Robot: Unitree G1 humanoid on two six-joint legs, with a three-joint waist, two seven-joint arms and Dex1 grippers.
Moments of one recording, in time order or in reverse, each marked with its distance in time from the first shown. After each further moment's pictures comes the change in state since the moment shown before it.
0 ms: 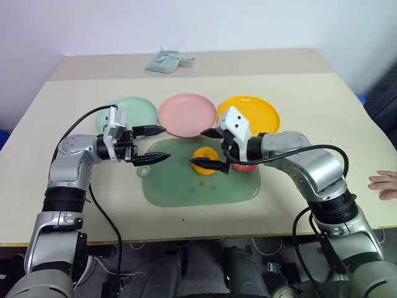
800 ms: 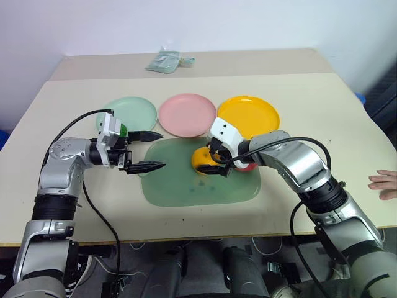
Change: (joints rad) left arm 0.063 0.048 0.002 -0.075 -0.012 -0.015 -0.039; right arm -0.097 -0.002 0.148 0.151 -0.128 0.120 -0.001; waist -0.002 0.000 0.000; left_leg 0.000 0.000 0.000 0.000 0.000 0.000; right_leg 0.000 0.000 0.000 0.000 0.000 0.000
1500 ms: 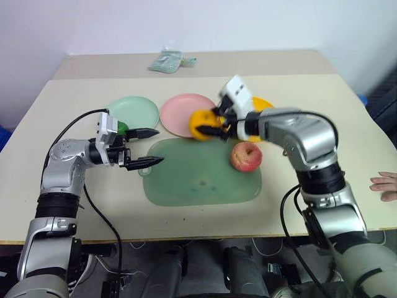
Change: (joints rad) left arm -0.031 -0.036 0.025 0.110 0.008 -0.094 0.052; right arm -0.126 0.105 -0.290 0.164 0.044 -0.061 -0.086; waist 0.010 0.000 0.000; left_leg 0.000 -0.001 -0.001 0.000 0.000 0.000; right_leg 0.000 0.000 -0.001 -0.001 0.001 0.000
